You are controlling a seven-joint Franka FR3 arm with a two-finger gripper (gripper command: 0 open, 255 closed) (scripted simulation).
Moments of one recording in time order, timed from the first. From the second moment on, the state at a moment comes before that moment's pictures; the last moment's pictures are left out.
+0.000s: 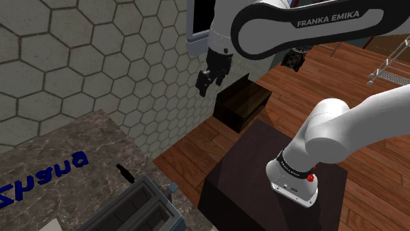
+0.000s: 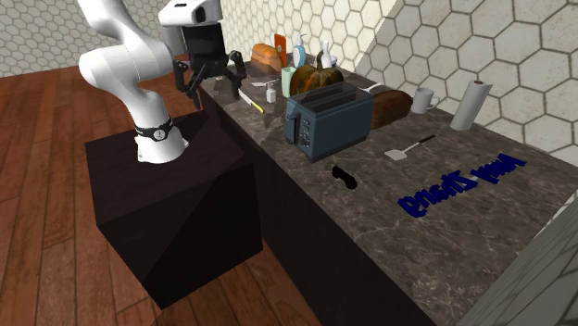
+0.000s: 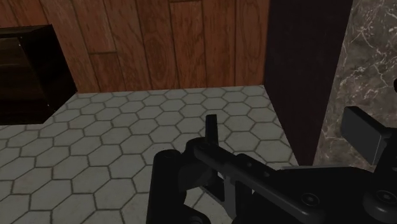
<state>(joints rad) 0.09 -0.58 0.21 -2.52 0.08 2.04 0.24</state>
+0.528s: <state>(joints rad) 0.11 -0.34 0.35 -2.48 0.07 2.26 0.40</state>
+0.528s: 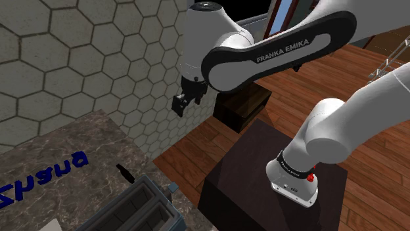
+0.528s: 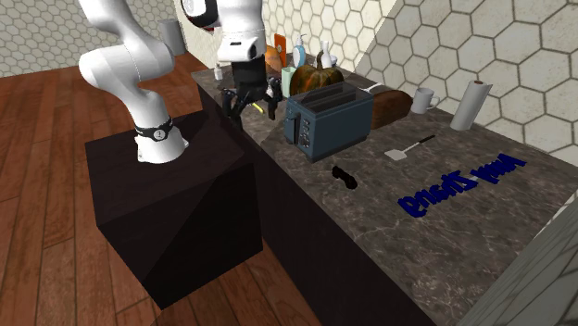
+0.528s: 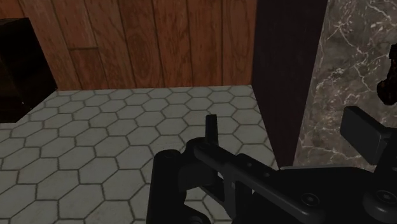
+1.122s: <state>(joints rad) 0.11 0.00 0.48 -2.35 -0.12 2.44 0.66</state>
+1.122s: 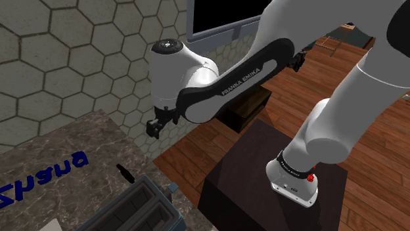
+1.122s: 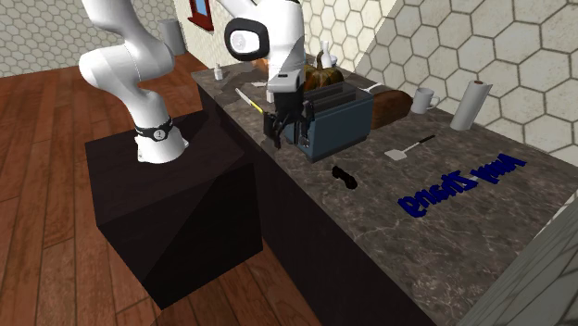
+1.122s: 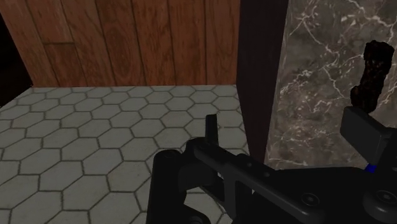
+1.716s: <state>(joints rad) 0.25 0.37 0.45 -2.08 -0.41 2.47 0.94</state>
